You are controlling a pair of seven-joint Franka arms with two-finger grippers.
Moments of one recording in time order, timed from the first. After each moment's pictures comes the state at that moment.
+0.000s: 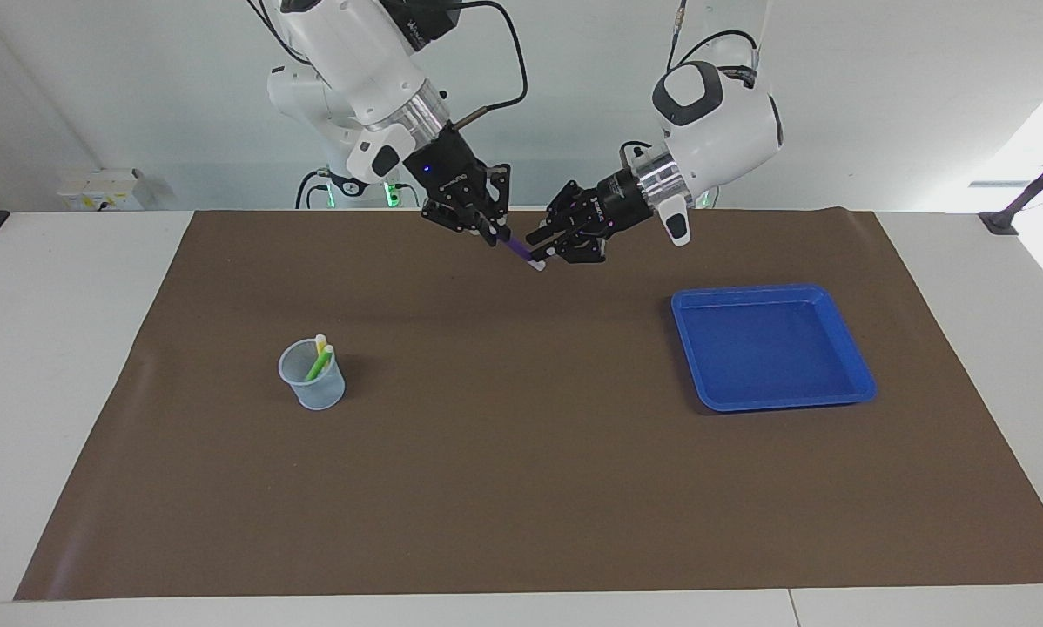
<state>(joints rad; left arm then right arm) -0.15 -0.07 -0.38 -2.01 -1.16 2.27 -1.60 0.02 0.01 0.30 -1.75 0.32 2.02 0.18</state>
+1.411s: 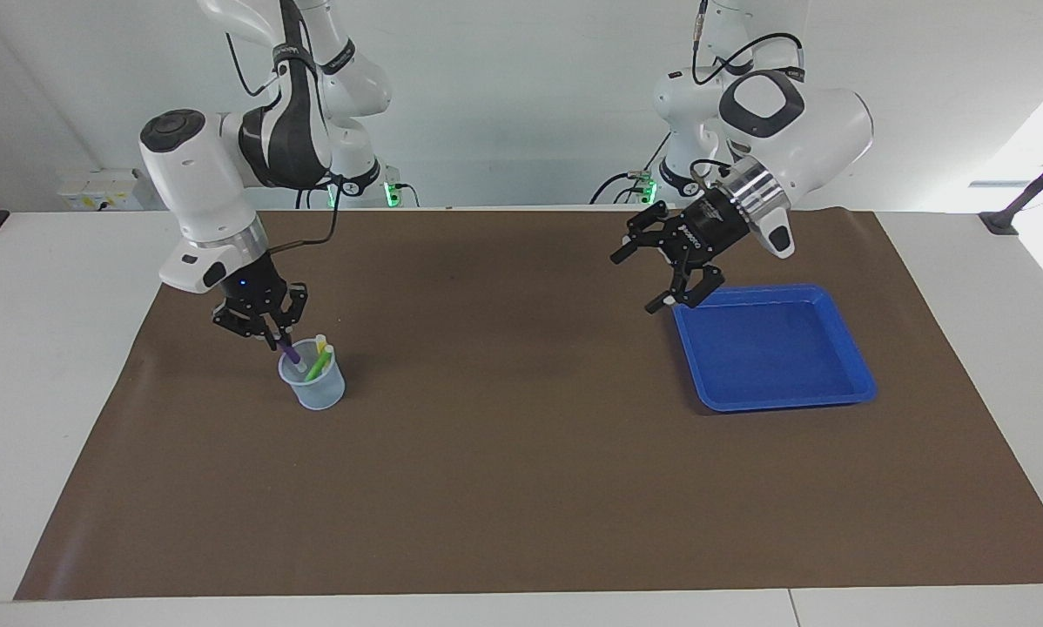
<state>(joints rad) 0.10 -0.07 -0.36 -2.01 -0.97 2.32 -1.59 0.01 0.00 -0.01 -2.15 0.05 2.35 -0.38</state>
